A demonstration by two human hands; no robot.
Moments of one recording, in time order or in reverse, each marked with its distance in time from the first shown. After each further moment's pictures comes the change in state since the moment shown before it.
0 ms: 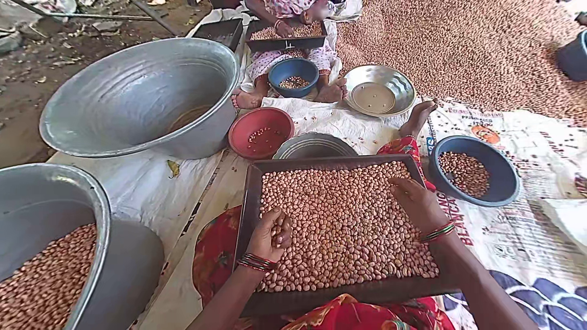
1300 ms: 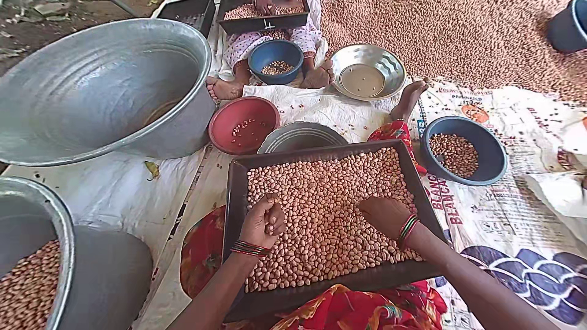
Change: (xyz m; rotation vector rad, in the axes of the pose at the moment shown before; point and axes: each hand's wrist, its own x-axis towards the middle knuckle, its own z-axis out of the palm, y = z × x) left_hand 0.023 0.000 0.001 0.003 -0.118 0.034; right_hand 0.002 -0.028 0.026 -0.554 -0.851 0.115
